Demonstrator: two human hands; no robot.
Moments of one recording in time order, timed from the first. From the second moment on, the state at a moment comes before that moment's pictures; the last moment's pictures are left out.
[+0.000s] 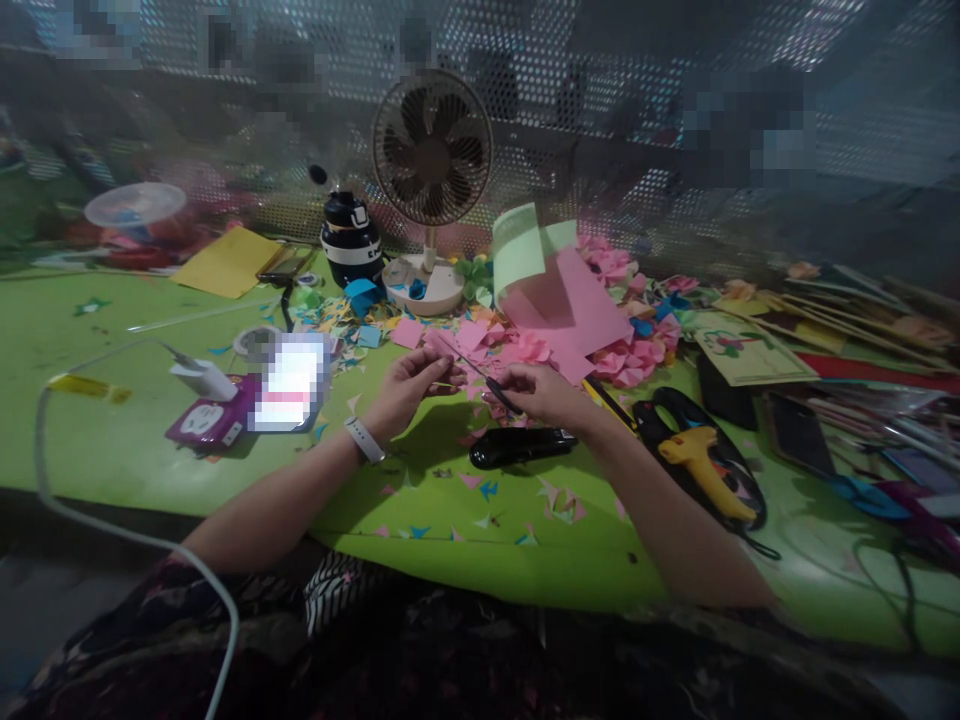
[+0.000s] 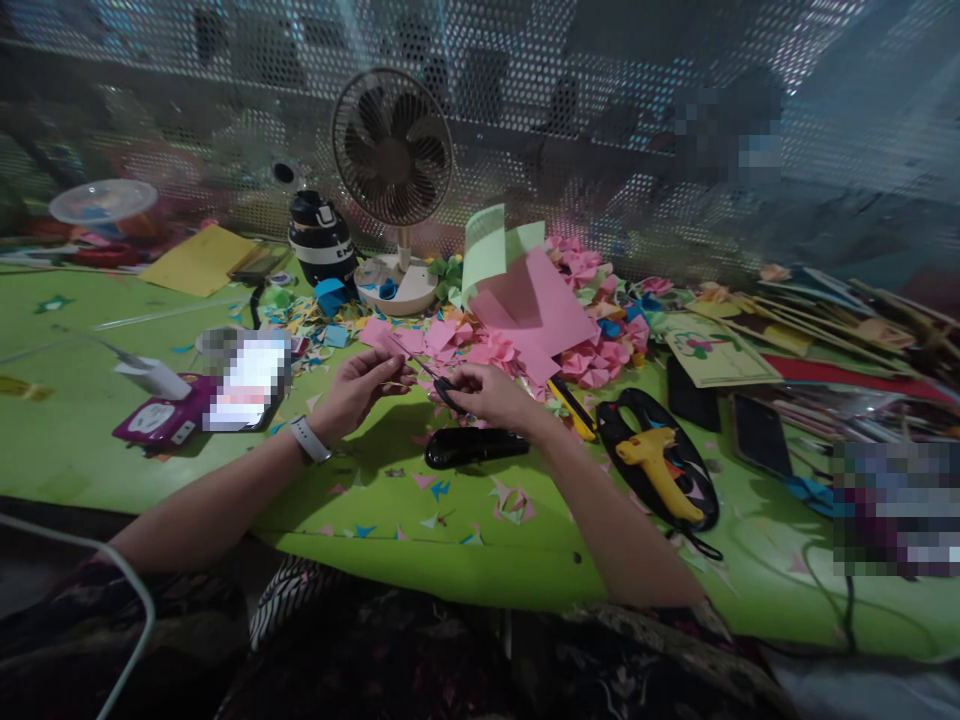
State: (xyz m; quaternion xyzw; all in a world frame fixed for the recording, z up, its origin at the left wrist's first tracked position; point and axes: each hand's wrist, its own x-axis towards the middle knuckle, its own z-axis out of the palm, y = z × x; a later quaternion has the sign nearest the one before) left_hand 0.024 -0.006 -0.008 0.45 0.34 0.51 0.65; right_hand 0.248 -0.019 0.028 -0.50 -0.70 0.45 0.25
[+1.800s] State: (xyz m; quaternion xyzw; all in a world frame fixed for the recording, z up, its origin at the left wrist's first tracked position) left_hand 0.016 0.007 -0.013 0.45 0.34 0.54 0.62; right_hand 0.247 -0.019 0.032 -0.50 -0.63 0.53 0.27
